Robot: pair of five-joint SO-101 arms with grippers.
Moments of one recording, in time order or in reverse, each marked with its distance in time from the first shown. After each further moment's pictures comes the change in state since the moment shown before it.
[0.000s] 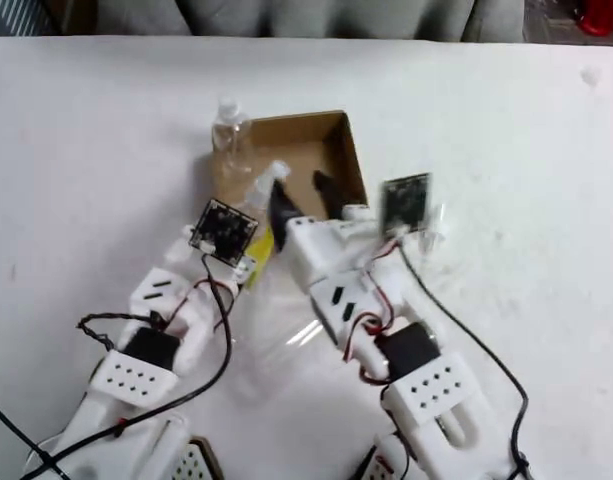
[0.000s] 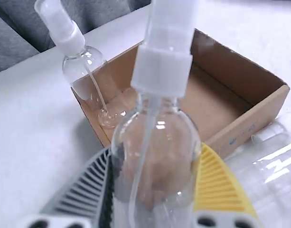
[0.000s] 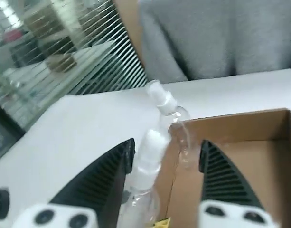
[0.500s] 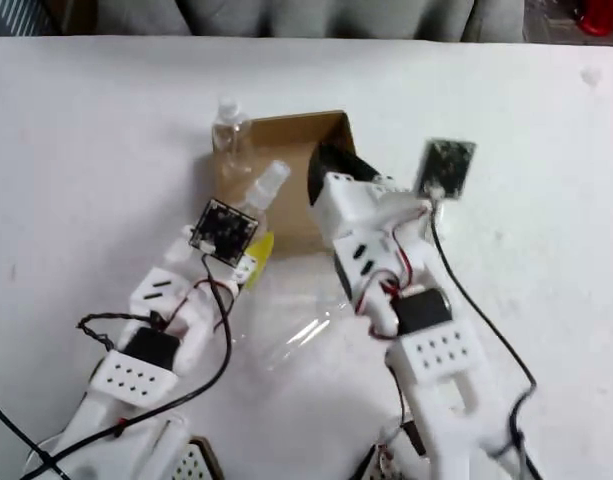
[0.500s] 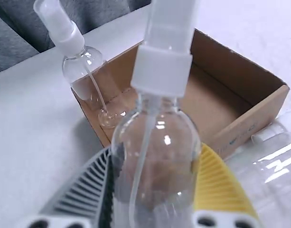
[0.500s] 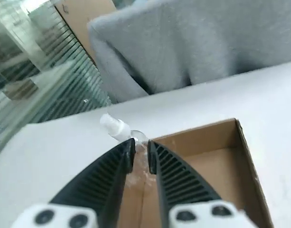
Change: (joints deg) left arm 0.0 0.0 0.0 0.0 0.0; right arm 7.8 16.8 -11.1 0.2 -1.4
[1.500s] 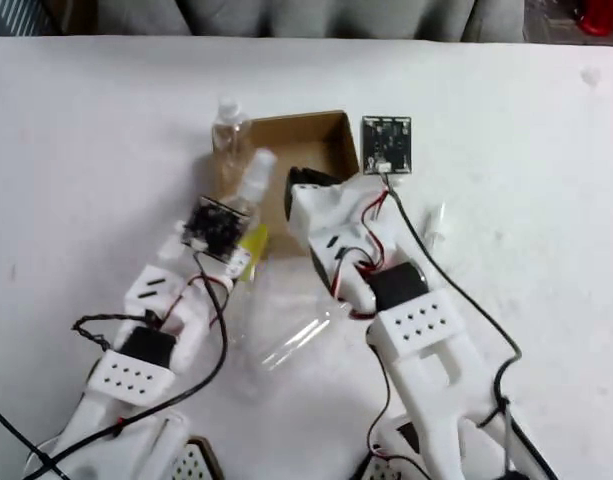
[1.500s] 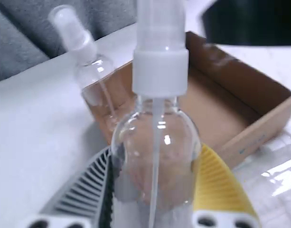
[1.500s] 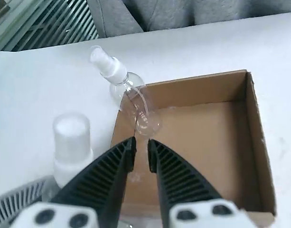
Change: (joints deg) left arm -1.8 0.0 0.0 -2.4 0.4; right arm -4.7 4.3 -5.4 13.3 6.5
